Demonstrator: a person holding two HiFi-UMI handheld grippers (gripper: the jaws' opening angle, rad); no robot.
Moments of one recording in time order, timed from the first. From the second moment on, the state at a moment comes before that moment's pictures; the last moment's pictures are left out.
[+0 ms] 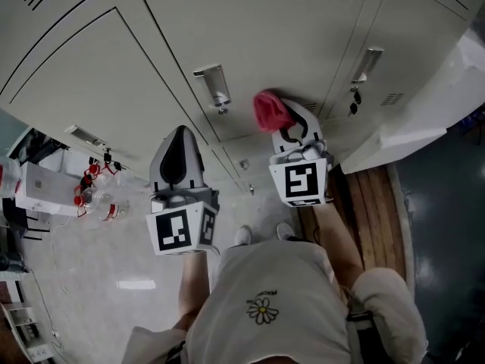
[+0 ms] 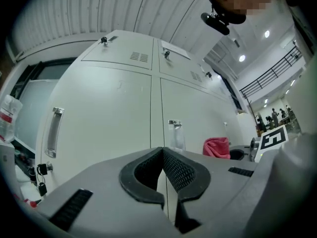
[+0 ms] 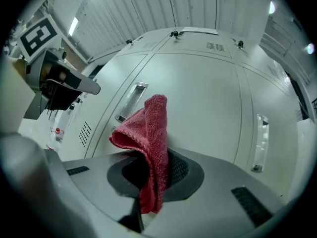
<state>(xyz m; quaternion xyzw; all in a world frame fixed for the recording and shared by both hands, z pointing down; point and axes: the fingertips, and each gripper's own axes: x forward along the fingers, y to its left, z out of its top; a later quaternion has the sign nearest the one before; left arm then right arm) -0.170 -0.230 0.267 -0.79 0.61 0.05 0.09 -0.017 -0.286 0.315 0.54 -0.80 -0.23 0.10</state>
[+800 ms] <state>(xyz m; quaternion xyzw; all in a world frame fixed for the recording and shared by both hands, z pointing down) -0.140 -0.249 0.269 -0.80 0.59 0.06 0.09 0.102 -0.301 0.315 0.64 -0.74 -0.20 0.11</state>
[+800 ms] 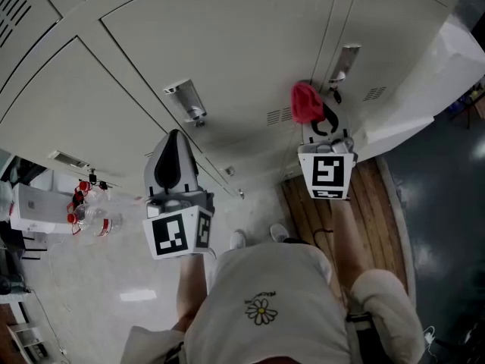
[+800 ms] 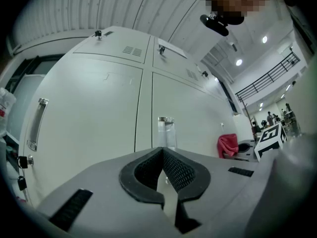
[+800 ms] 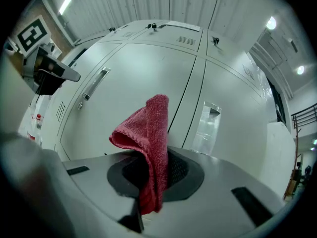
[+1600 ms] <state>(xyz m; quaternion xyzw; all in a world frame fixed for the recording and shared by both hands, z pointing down) -0.145 -0.246 0.270 -0.80 0.59 0.06 0.09 0.125 -0.300 0.315 0.66 -0.72 -0.17 0.11</state>
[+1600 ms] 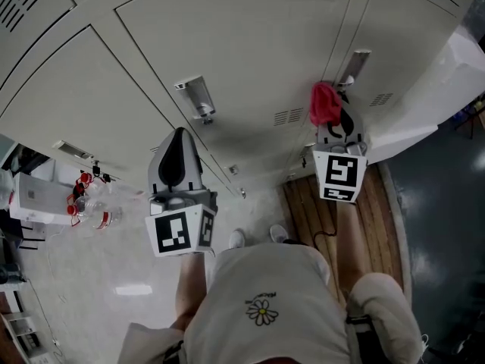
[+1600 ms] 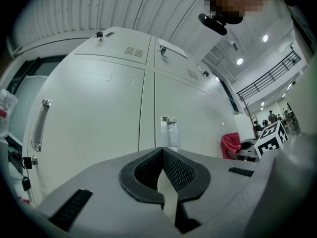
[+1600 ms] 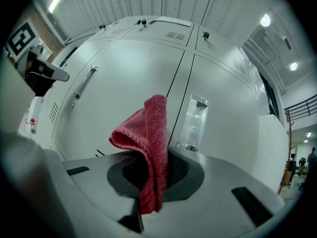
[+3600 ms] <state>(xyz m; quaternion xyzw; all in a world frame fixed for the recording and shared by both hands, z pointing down) -0.221 -0.221 0.283 -0.77 0.64 0.04 0.09 -0.105 -0.280 0.372 0.49 -0.86 -0.14 0.08</state>
